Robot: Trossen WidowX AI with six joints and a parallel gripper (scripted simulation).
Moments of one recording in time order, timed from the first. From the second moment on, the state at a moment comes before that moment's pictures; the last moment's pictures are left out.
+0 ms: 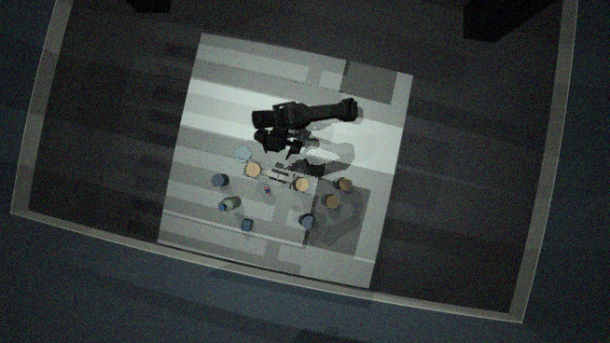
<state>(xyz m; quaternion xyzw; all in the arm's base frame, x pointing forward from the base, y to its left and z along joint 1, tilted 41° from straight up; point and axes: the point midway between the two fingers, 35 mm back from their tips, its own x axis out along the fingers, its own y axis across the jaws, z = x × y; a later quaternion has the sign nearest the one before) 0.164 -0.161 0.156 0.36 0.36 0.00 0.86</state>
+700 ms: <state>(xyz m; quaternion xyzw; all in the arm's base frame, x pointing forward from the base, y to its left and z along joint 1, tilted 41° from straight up) 0.215 -0.135 0.158 0.19 0.41 0.18 0.87</state>
